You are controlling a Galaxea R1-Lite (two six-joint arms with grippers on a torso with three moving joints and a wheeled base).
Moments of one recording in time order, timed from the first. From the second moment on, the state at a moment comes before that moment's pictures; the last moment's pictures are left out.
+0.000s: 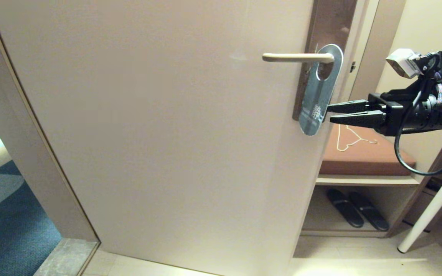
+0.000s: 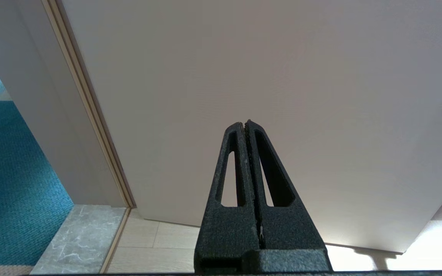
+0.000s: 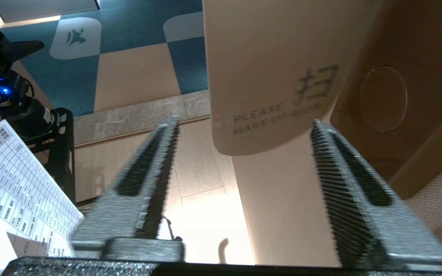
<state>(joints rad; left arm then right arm) 0.00 0.00 0.00 -0.01 0.00 0.00 -0.04 1.79 -1.39 0.09 1.21 -0.36</state>
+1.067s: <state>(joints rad) 0.00 0.00 0.00 -0.01 0.00 0.00 0.02 1.58 -1.19 0.09 0.97 -0.32</state>
